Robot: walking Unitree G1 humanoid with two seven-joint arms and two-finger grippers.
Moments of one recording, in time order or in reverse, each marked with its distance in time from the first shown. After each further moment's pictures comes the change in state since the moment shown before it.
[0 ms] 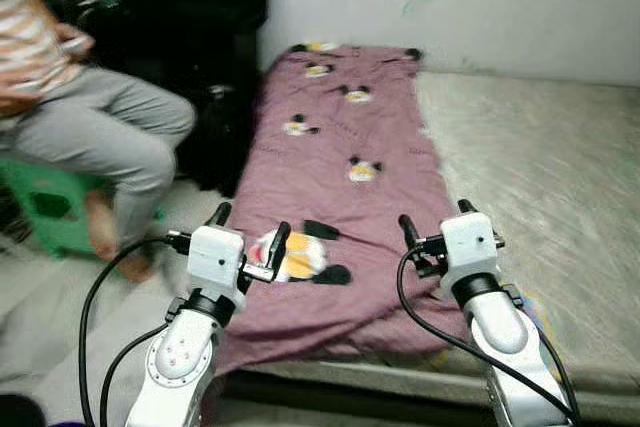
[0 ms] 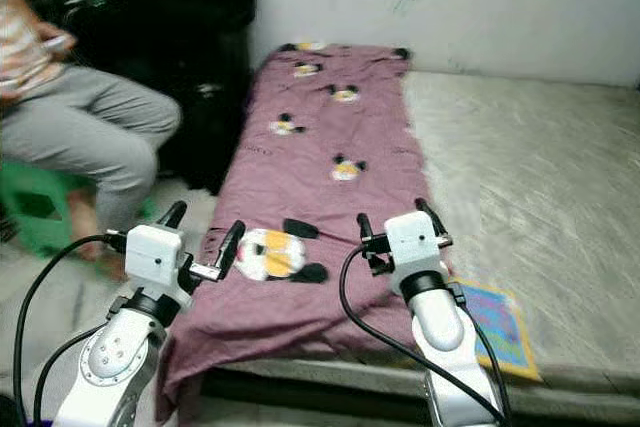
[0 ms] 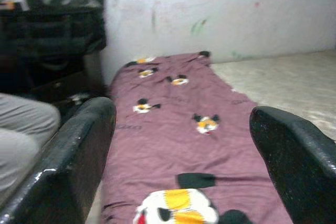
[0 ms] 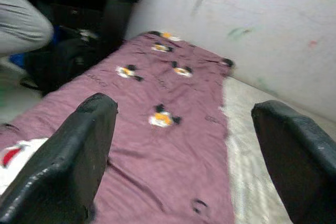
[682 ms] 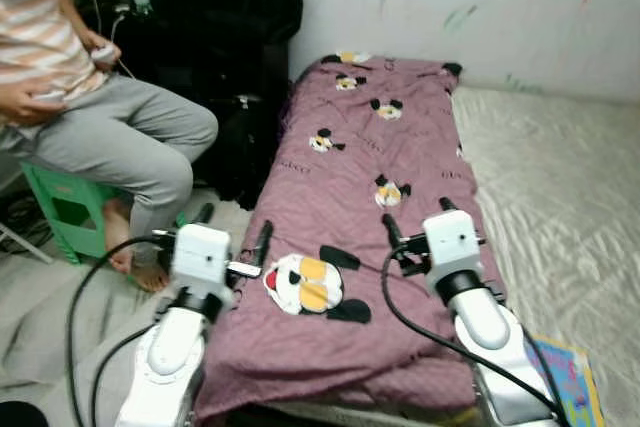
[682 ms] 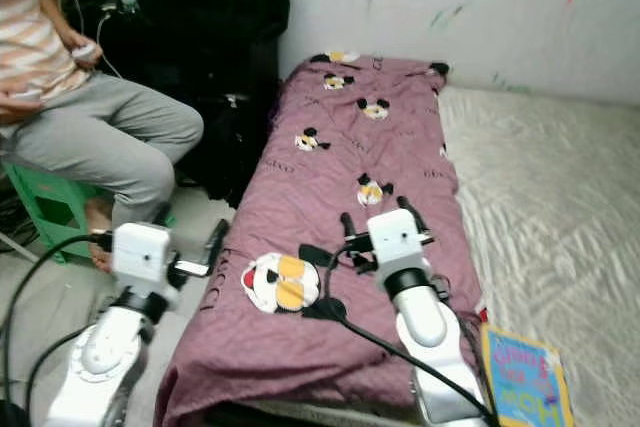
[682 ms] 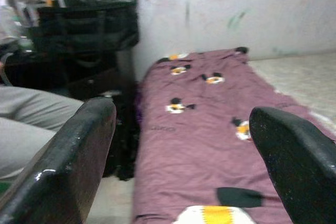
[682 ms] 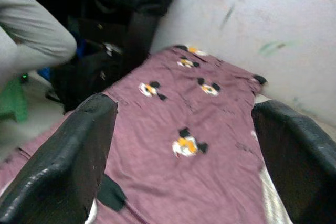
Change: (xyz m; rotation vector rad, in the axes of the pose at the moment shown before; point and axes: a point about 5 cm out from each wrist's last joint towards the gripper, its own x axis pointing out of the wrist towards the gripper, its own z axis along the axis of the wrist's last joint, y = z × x) left arm 0.001 0.006 -0.004 0.008 0.024 0.036; right arm 0.004 0.007 0.001 0.003 -0.003 0.023
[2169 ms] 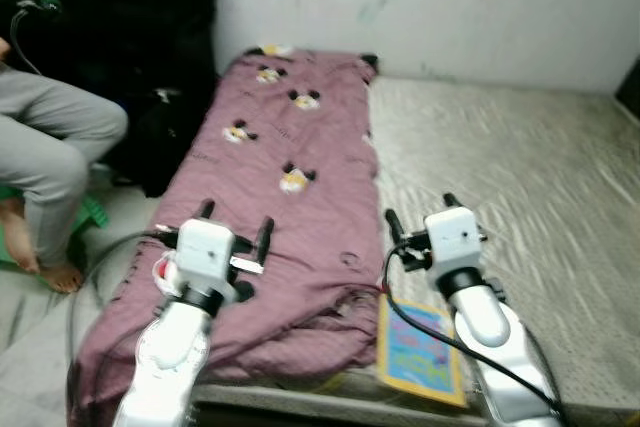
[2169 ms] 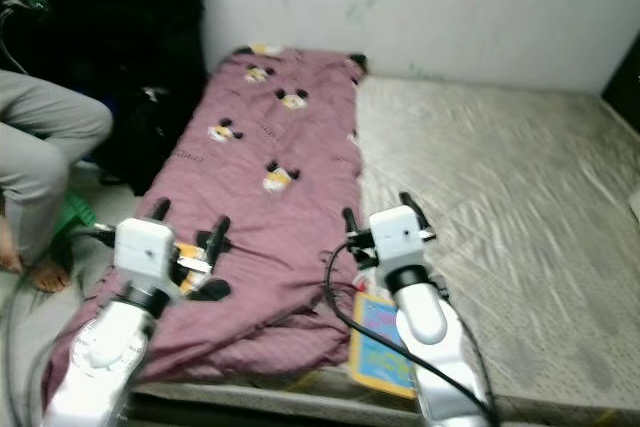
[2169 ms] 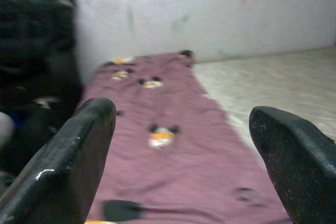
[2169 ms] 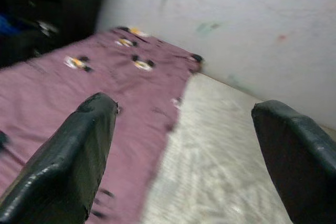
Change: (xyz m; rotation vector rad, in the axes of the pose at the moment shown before) left arm 0.004 -0.006 -0.002 -0.008 0.010 -0.007; right arm 0.001 -0.004 0.001 -0.013 -0.014 -0.025
